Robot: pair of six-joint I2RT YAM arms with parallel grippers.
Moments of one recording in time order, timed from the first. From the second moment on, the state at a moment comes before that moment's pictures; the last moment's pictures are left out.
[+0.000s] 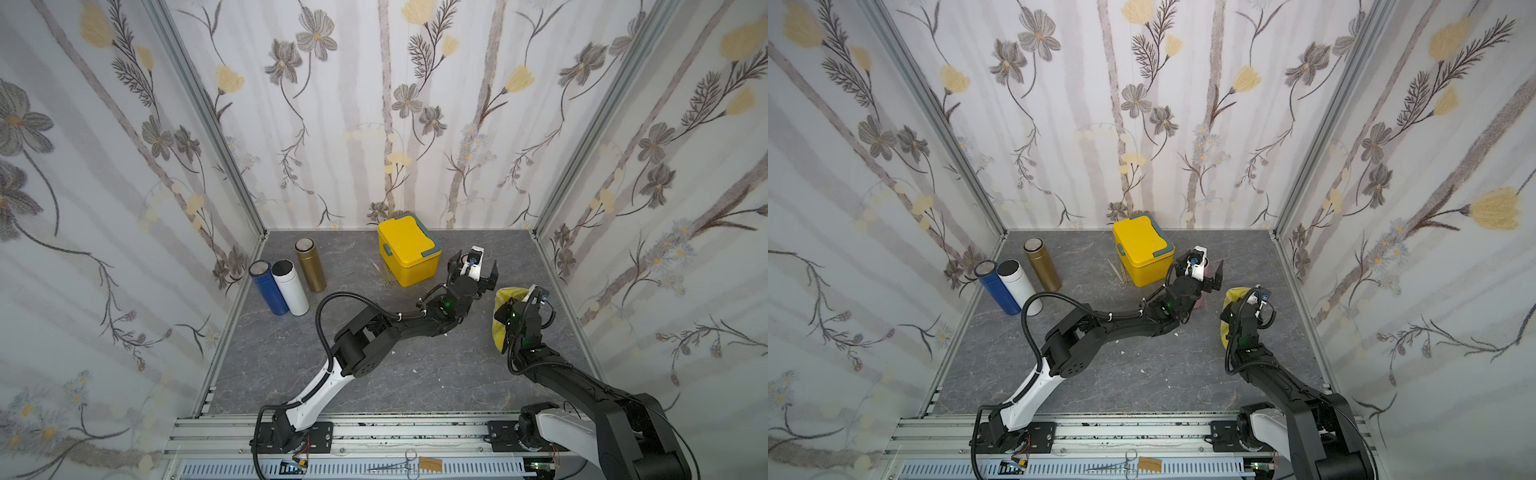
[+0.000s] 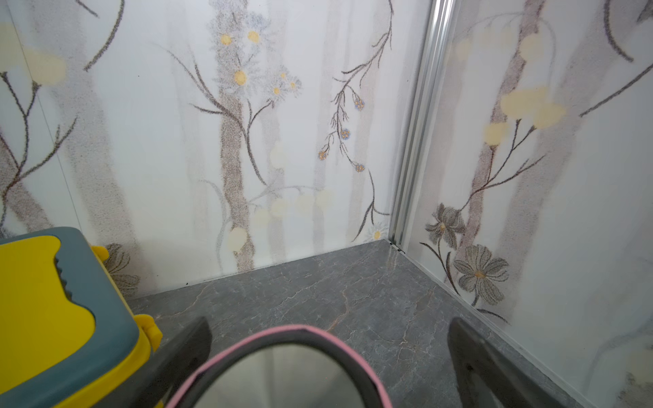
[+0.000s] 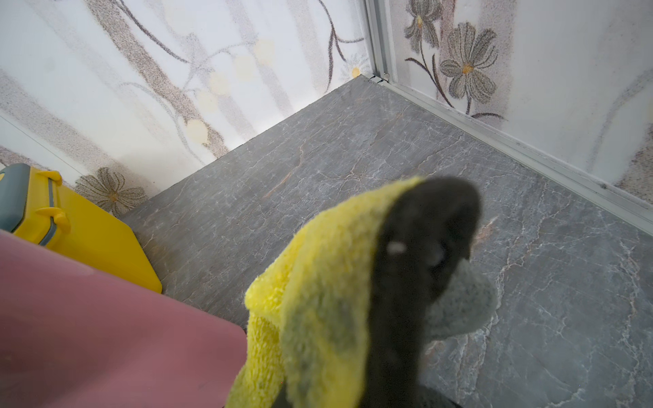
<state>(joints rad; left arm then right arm) -1.03 2.34 1.74 0.70 -0.54 -0.07 0.20 1.12 0.32 0.42 0.42 0.54</state>
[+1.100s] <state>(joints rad) -0.89 1.03 0.65 0.55 -0.59 -0.20 0.20 1.10 0.30 0.42 0.37 0.54</state>
